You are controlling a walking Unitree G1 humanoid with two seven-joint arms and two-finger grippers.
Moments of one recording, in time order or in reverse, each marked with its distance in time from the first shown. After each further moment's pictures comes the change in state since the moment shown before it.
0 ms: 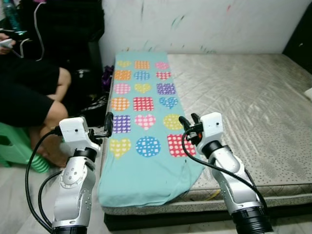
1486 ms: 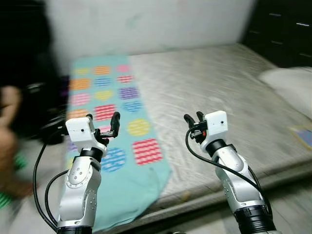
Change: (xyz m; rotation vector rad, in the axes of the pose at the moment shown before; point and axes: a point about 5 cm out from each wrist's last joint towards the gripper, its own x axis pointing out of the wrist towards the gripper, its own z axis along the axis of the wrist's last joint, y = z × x) left arm 0.000 -0.008 0.001 -0.015 -0.003 -0.037; right arm 0.000 -0.008 0.001 -0.006 -0.005 -0.048
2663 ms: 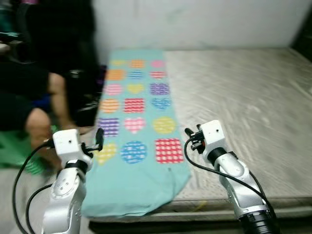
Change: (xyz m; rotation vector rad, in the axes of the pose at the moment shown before) left arm -0.024 0.038 -0.017 0.087 0.170 0.154; right arm -0.012 -0.002 -0.026 -0.089 0.184 0.023
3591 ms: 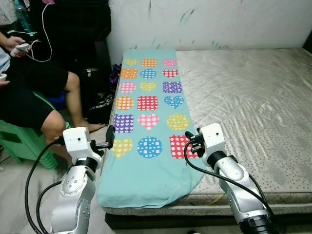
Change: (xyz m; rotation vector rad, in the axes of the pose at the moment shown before) left arm 0.002 -0.024 0.004 -0.066 -0.018 -0.088; right arm -0.005 0.003 -0.003 0.010 0.019 -0.004
